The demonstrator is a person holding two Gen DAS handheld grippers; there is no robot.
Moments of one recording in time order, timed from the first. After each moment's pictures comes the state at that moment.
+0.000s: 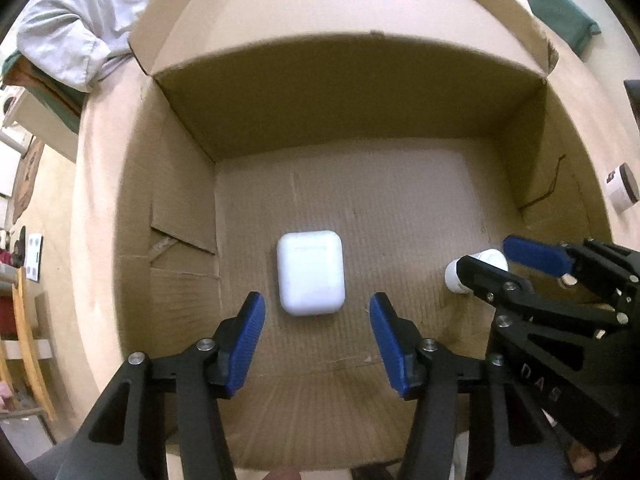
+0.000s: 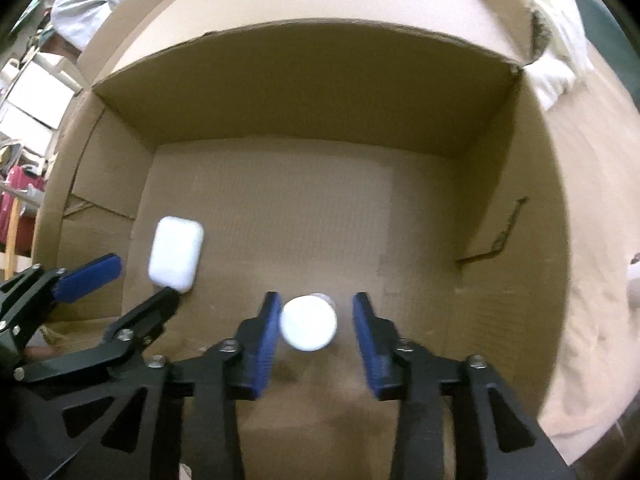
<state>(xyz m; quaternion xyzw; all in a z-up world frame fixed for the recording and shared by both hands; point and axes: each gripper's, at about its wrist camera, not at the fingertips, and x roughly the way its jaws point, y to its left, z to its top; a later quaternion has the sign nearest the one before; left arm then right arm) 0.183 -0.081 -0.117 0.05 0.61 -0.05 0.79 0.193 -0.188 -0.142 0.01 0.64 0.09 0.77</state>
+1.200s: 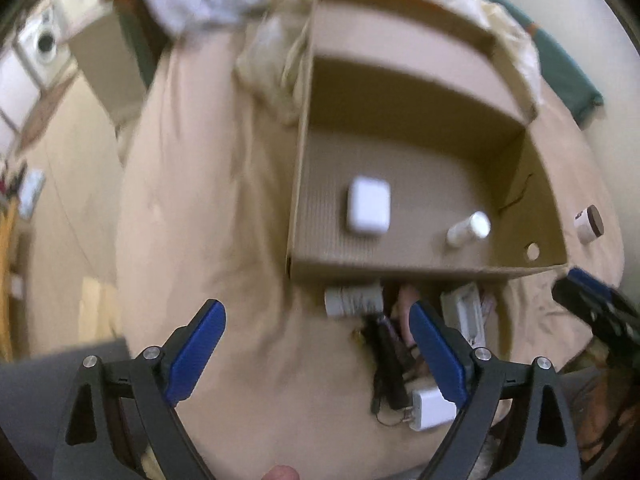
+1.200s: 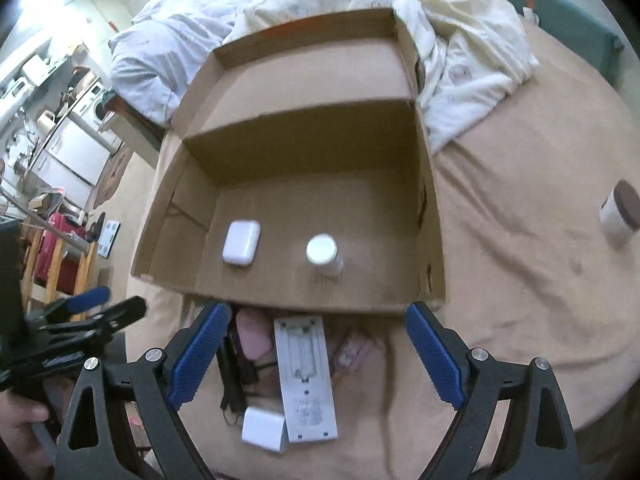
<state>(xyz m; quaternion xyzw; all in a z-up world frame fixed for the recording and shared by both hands) 0.090 0.005 -0.079 -0.07 0.60 -0.01 0.80 0.090 -0.233 -0.071 0.10 0.54 0.12 0.82</state>
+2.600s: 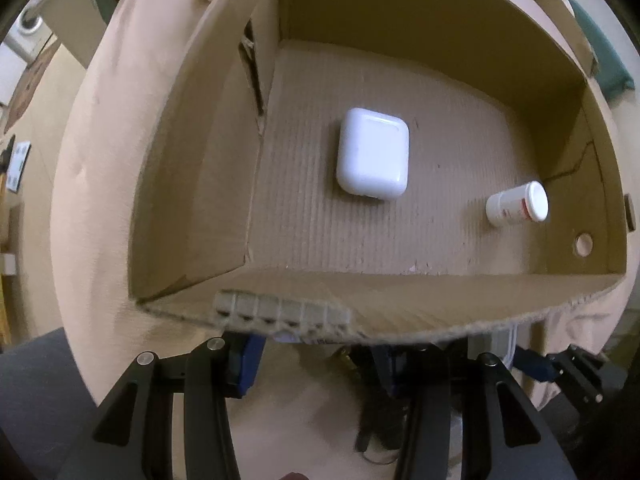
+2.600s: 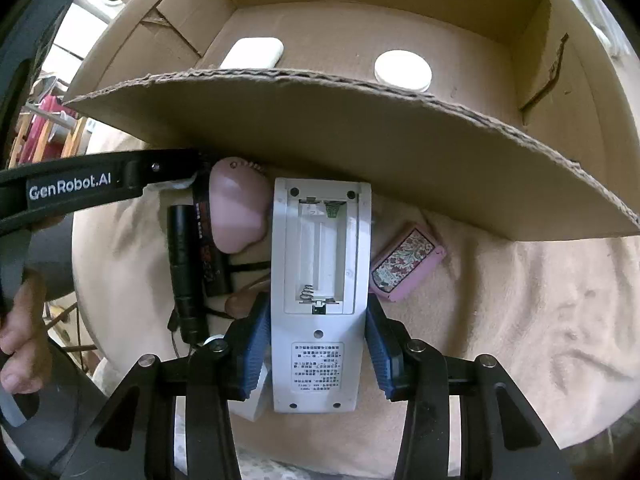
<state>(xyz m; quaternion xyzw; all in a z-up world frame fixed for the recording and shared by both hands) 0.131 -0.048 -0.160 -0.05 0.67 -0.01 0.74 0.091 -0.160 -0.174 -0.02 0.68 0.18 0.71</state>
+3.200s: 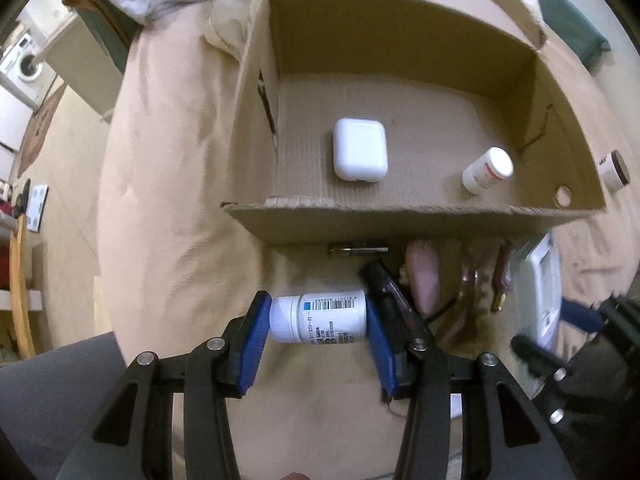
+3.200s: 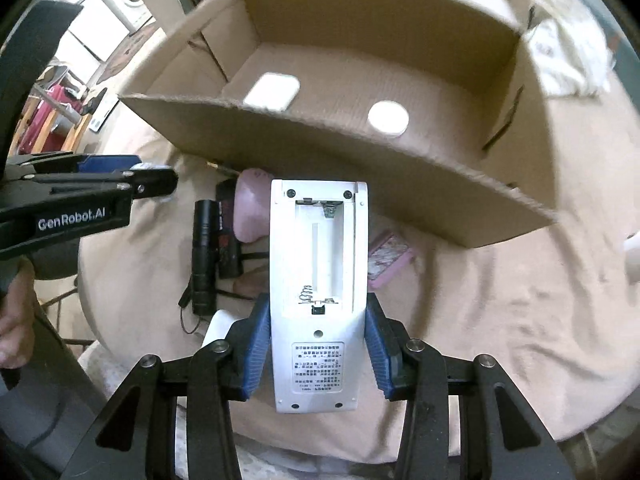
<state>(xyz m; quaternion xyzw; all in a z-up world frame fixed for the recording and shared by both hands) 0.076 -0.061 -0.111 0.02 0.63 -0.02 0.77 0.052 -0.158 -0.127 -0.06 0.62 0.17 0.76</state>
